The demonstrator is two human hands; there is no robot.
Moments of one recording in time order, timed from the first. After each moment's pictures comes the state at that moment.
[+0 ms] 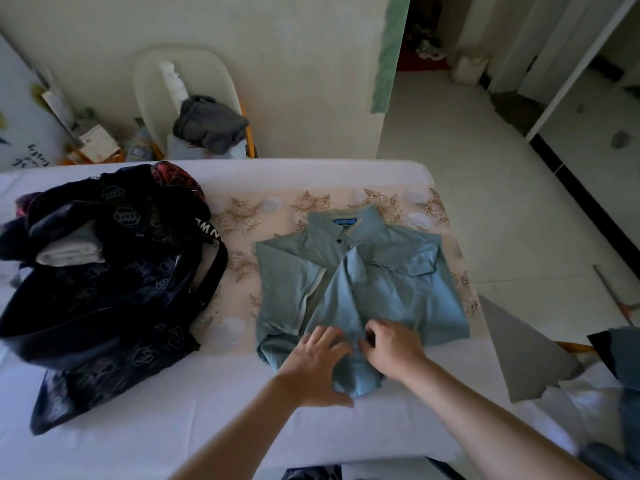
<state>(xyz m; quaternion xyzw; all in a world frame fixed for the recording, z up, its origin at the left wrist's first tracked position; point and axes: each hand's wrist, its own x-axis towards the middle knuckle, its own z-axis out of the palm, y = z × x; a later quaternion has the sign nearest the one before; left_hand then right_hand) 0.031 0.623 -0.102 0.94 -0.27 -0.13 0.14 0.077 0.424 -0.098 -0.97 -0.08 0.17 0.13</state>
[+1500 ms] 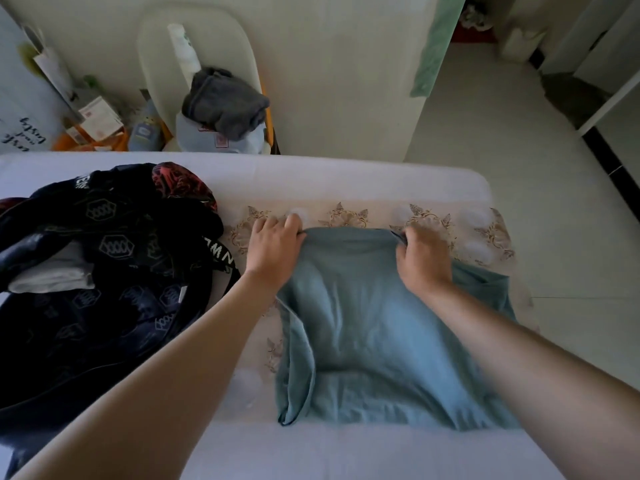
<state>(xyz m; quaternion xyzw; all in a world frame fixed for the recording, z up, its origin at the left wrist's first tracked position) 0.296 0.755 -0.069 0.99 -0.02 0.09 0.07 0.326 0.481 -0.089 -0.98 -0.06 -0.08 0.14</state>
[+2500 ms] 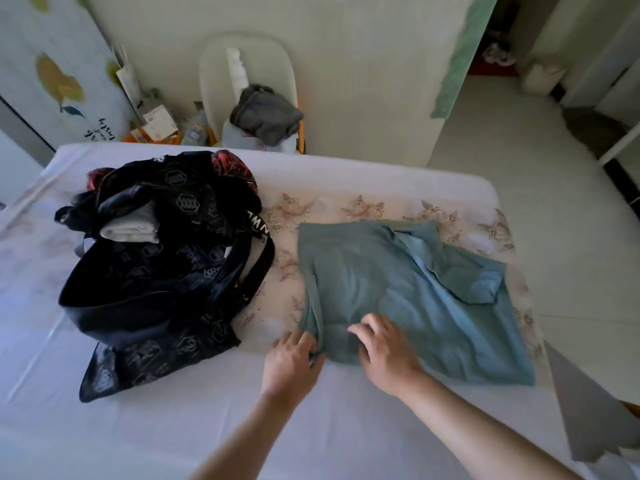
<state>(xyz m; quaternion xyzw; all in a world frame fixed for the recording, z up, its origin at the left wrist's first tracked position) 0.025 0.707 -0.124 0.98 0.05 0.03 0.20 0.101 0.504 -0.117 -0.93 -0.31 0.08 0.18</state>
